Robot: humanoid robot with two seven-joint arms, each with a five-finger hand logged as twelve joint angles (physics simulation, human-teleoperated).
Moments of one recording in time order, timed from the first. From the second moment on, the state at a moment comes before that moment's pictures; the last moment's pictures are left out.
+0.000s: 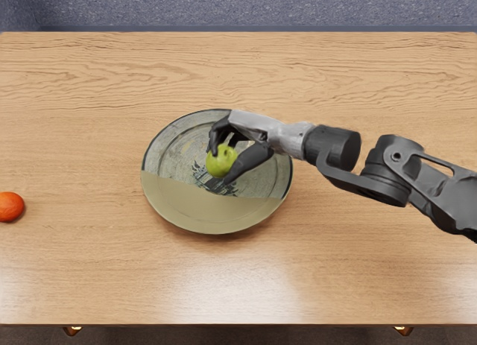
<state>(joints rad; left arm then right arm) -0.02 0.00 0.39 -0.15 0.01 -0.02 -0.04 0.82 -0.36 0.63 1.50 -1.03 0.21 -0.30</state>
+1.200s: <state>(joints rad) -0.02 0.00 0.39 -0.15 0.01 -0.02 -0.04 0.89 -0.41 0.60 1.41 -0.72 0.33 -0.25</state>
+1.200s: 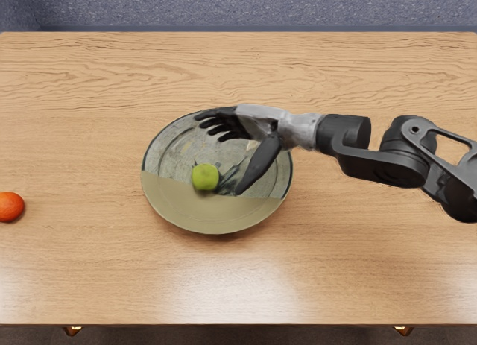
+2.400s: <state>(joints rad) -0.02 0.00 0.39 -0.16 0.01 -0.02 -0.04 0.66 -0.95 0.63 1.14 0.16 0.61 -0.24</state>
